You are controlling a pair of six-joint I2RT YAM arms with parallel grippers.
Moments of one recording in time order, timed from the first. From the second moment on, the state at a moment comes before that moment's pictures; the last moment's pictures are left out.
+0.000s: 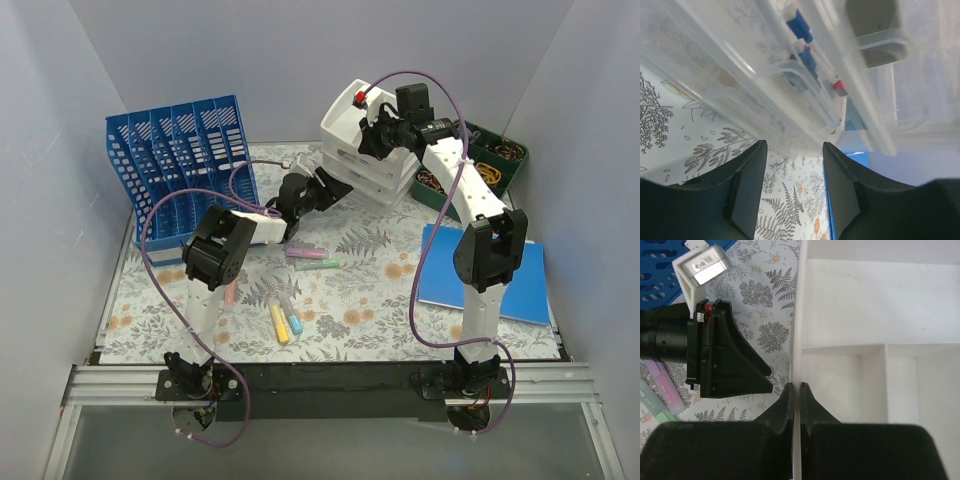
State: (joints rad) left arm -0.51 2.19 1.31 0.71 0.21 -1.00; right arm 0.34 2.04 2.05 -0.64 -0.49 -0.42
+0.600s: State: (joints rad) left arm -0.52 2.37 1.36 0.95 0.24 -1.15; right arm 0.34 2.04 2.05 -0.64 -0.49 -0.42
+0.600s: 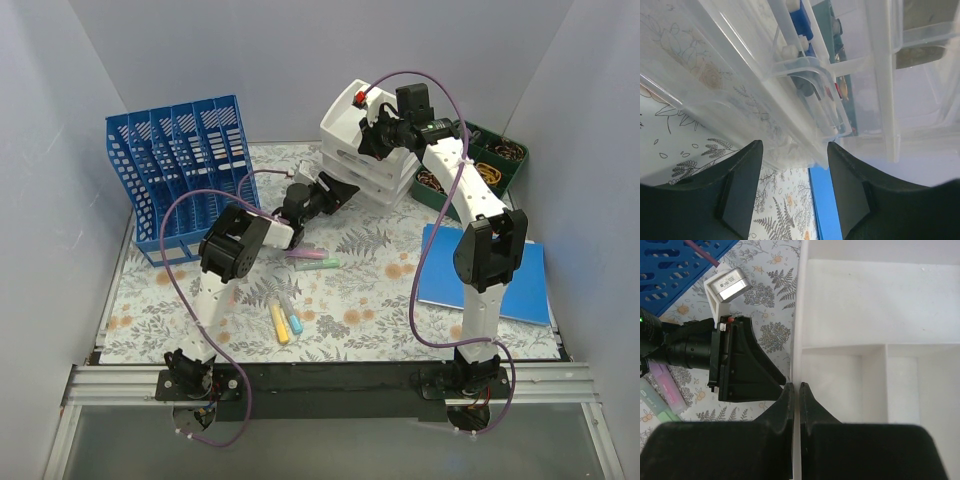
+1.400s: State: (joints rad) left arm -0.52 2.50 1.45 1.05 0.19 -1.27; right arm 0.34 2.04 2.05 -0.64 -0.50 -0.42
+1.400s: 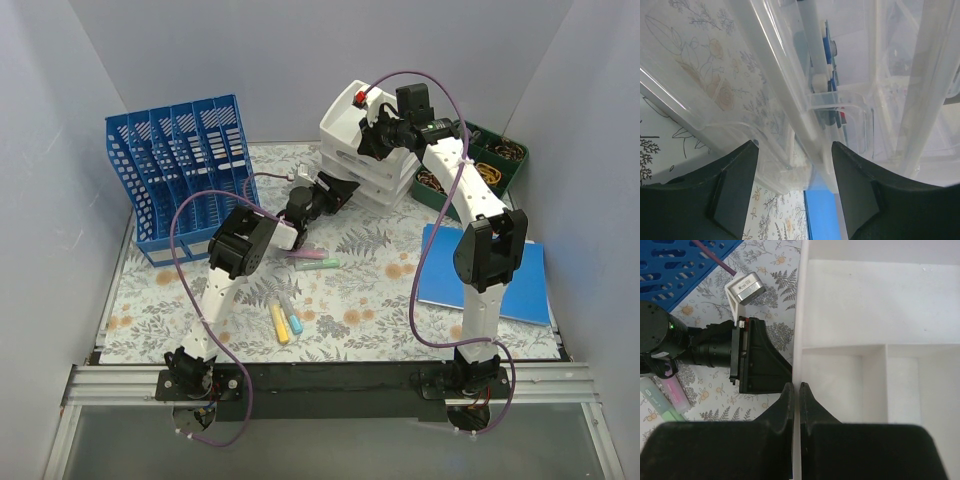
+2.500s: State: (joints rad) left arm -0.52 2.53 1.35 1.28 0.14 -1.31; right arm 0.34 2.05 2.08 -0.67 -0.52 -0.34
